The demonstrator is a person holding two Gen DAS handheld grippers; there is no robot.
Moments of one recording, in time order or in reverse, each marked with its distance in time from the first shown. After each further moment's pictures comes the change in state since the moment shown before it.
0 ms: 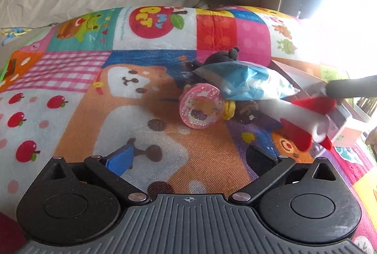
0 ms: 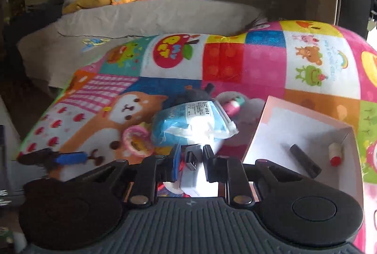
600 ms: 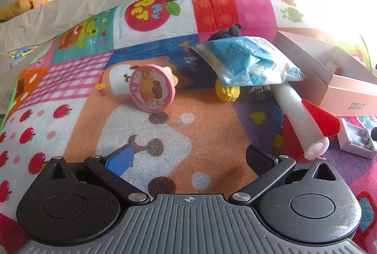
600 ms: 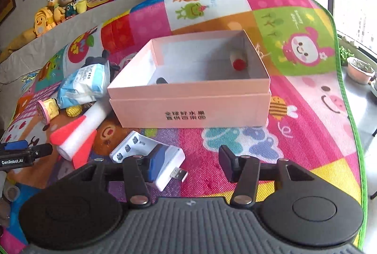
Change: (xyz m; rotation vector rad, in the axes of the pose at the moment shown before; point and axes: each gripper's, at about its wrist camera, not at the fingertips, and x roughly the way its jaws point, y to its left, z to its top) left arm 0.014 -0.027 -0.001 0.150 0.085 0.138; right arm -0.037 -0.092 -0.126 0.363 -0.002 -0.259
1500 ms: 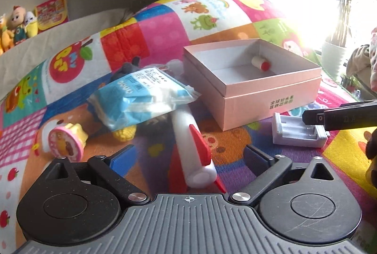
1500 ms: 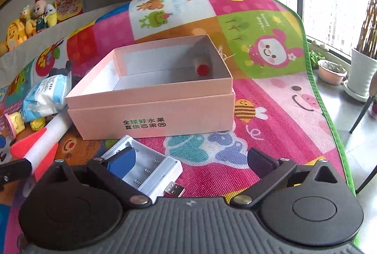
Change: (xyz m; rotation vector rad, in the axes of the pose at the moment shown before) left arm -0.012 -0.100 0.015 0.265 -0.092 -0.189; right arm 0.010 -0.018 -0.007 0.070 -0.085 -0.156
